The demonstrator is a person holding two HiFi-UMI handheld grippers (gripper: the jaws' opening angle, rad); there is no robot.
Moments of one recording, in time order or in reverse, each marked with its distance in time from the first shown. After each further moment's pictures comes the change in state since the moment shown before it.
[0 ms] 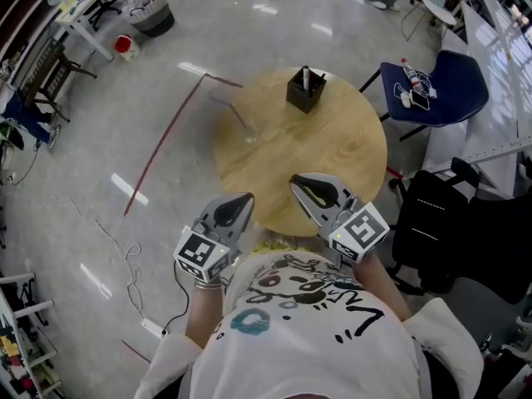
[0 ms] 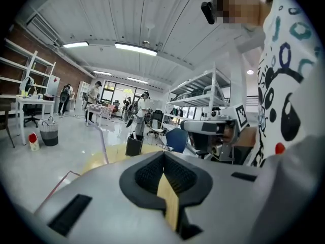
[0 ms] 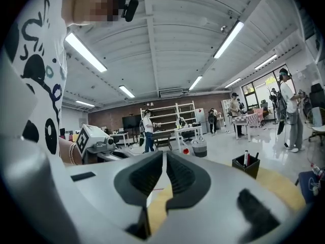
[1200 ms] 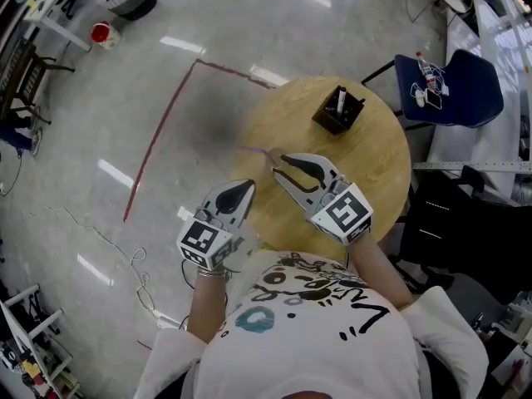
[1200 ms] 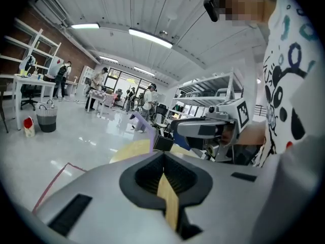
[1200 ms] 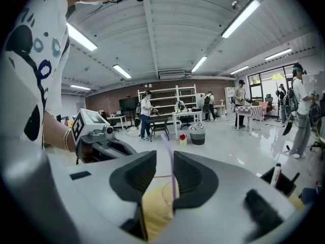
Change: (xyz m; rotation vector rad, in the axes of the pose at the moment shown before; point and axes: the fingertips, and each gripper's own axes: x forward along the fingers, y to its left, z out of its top) left arm 0.069 0.201 0.007 -0.116 0.073 -0.044; right arm 0.210 -0.103 -0.022 -0.044 0.224 -0.008
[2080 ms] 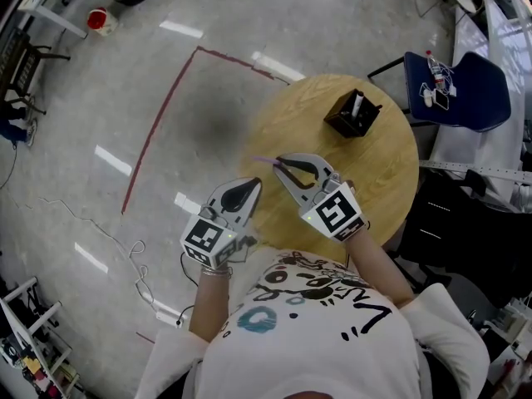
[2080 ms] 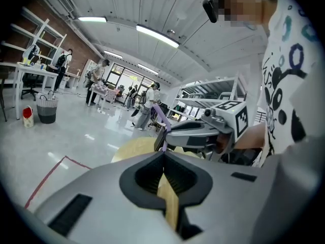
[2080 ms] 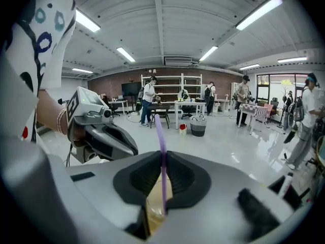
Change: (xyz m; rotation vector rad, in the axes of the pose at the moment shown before) left arm 0.011 0.038 -0.006 -0.072 0.011 -0.021; right arm 0.060 -0.010 -0.020 -0.097 0.148 0.013
